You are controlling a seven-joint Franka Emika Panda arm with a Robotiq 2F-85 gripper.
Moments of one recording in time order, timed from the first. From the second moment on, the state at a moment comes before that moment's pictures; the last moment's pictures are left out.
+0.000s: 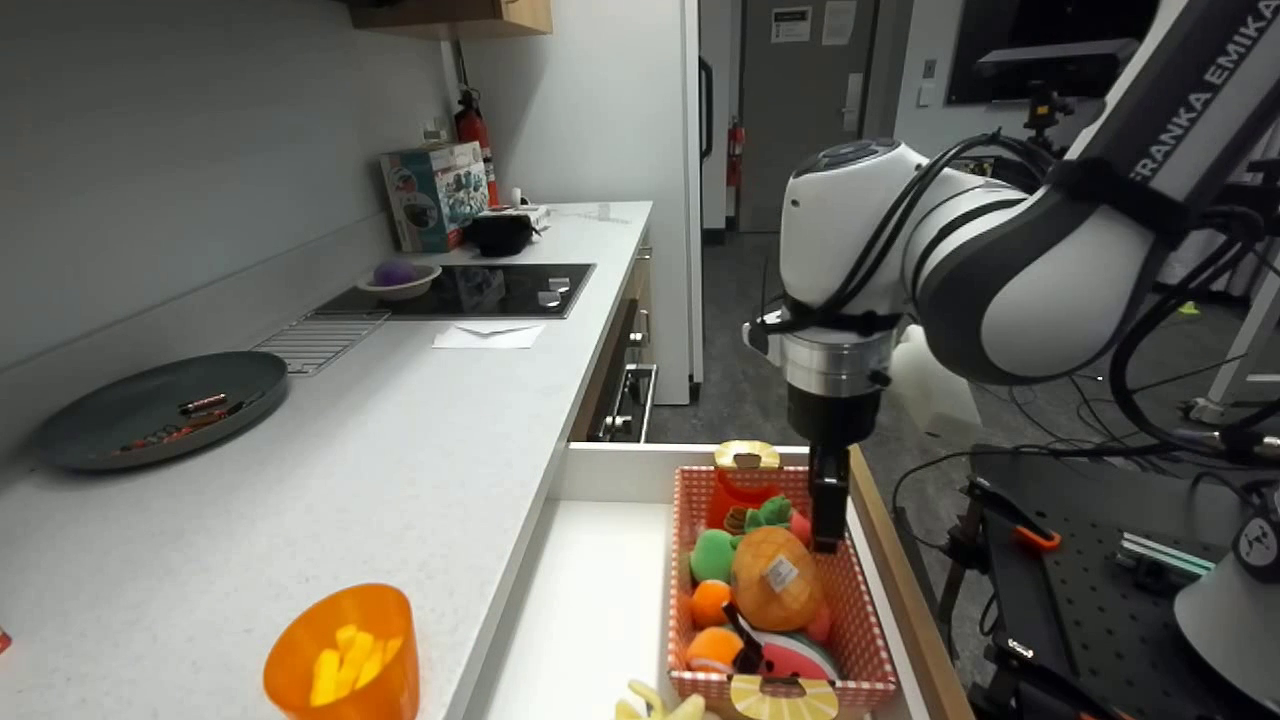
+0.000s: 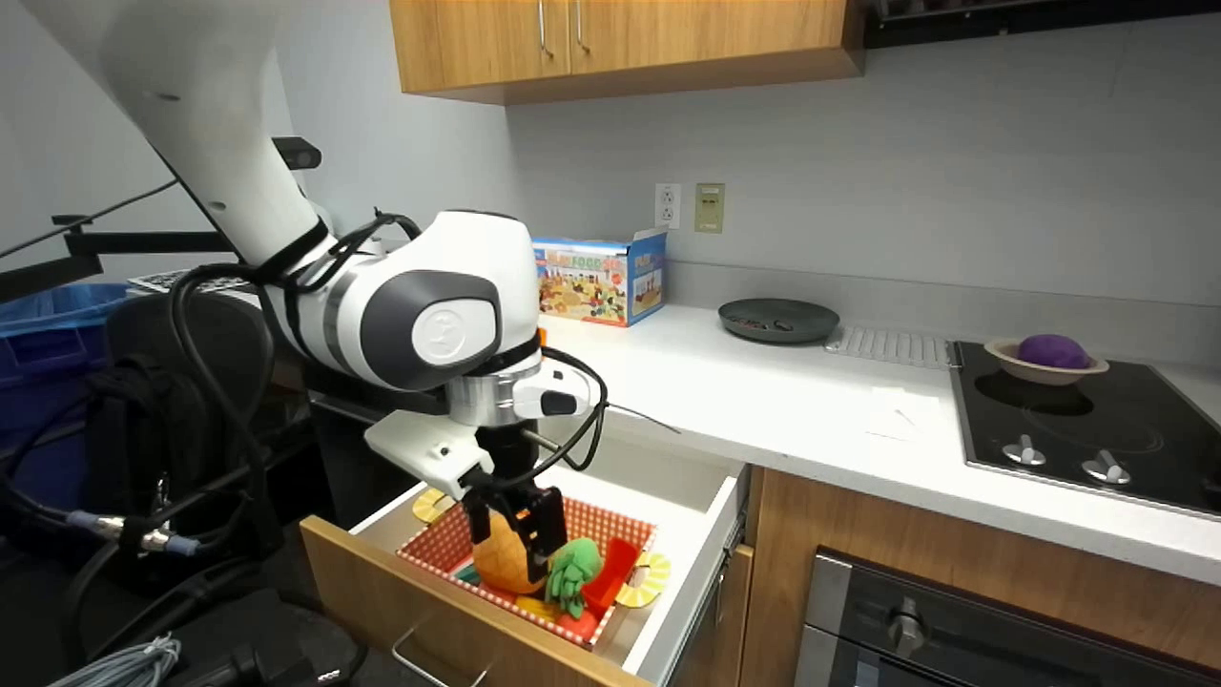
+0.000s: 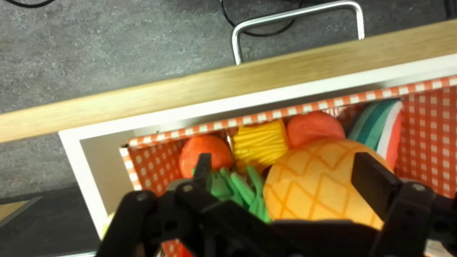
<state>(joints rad) 0.06 -0.03 0.04 -2.74 -0.12 2.65 0.09</state>
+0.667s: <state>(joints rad) -0.01 -0.17 0.03 -2.74 -0.19 2.84 0.11</state>
